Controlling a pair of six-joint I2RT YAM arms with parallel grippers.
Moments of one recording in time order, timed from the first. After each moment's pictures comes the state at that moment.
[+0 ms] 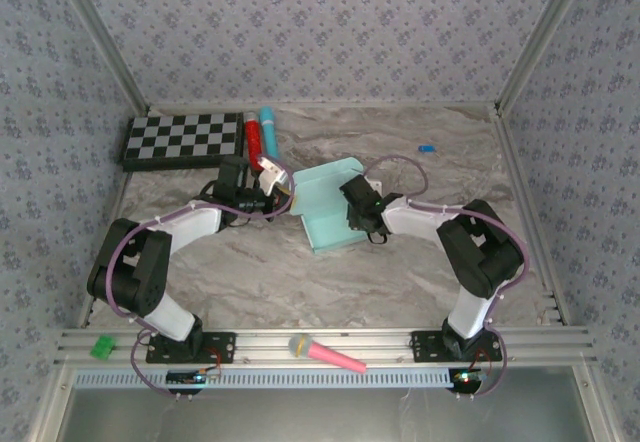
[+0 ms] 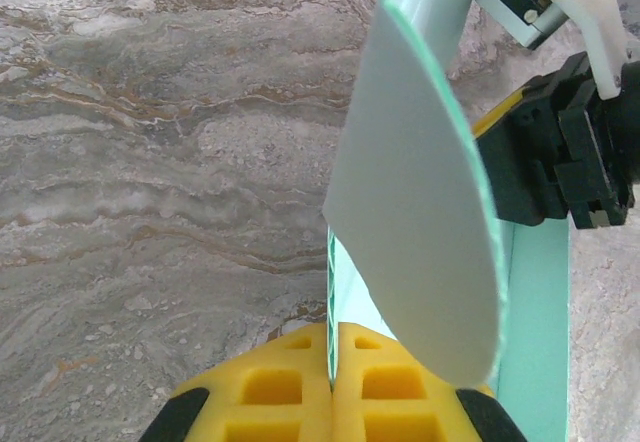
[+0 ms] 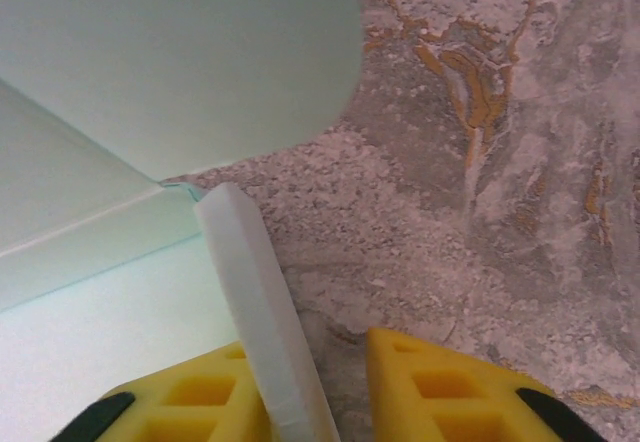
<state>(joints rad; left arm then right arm) -0.38 1.56 0.81 0.06 0.63 0.07 0.64 1.74 0.97 -0.32 0.27 0.66</state>
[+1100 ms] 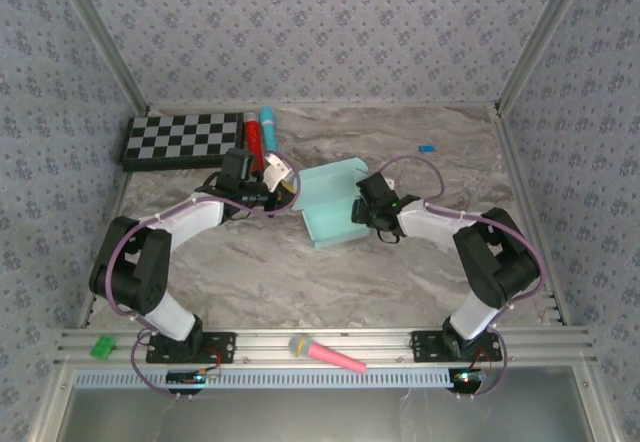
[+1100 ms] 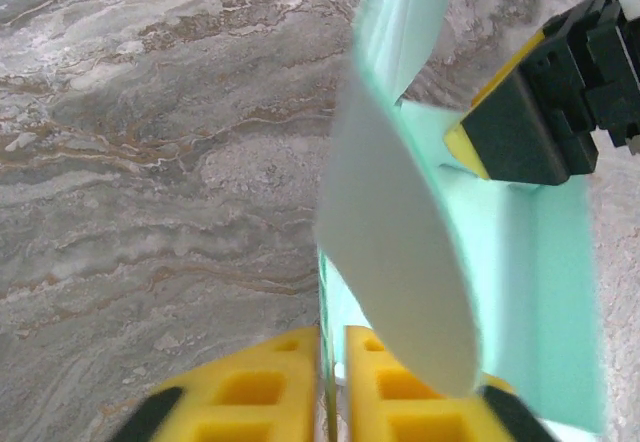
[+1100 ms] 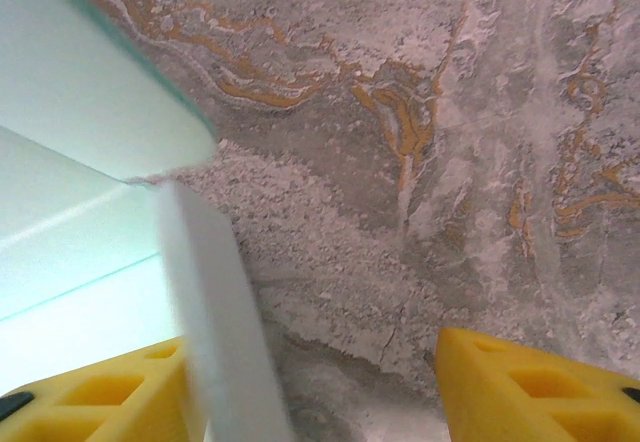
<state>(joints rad) -0.40 1.58 0.90 -0.04 0.61 0.25 0.57 1.64 0.87 -0.23 0.19 0.65</state>
